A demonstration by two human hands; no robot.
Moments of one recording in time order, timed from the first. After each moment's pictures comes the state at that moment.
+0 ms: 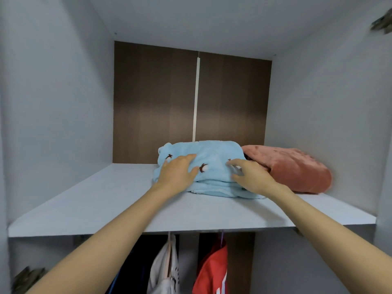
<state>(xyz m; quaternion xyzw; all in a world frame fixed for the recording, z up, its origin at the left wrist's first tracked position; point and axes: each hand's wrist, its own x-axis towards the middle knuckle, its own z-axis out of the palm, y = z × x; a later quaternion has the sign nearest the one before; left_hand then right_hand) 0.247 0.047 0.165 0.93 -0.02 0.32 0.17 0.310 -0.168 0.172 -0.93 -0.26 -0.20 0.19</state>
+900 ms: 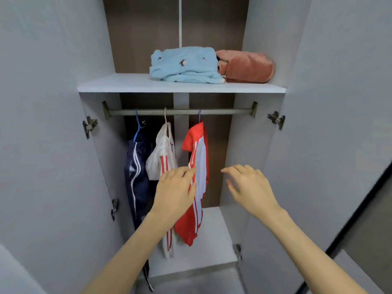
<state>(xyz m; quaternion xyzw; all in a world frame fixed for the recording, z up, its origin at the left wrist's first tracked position) -0.131 -0.104 -0.075 0.96 -0.05 0.24 0.11 -0.090 -0.307 -0.059 -0.94 -0.26 -0.21 0.07</state>
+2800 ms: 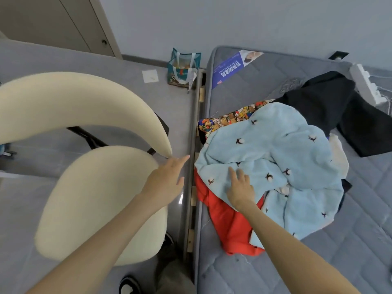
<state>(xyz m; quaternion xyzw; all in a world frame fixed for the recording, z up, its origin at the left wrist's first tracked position) -0.563 -0.776 -0.468 0.74 -0.58 -0.33 0.10 -0.789 -0.867 -0.562 -0.77 0.58 0.21 0.19</state>
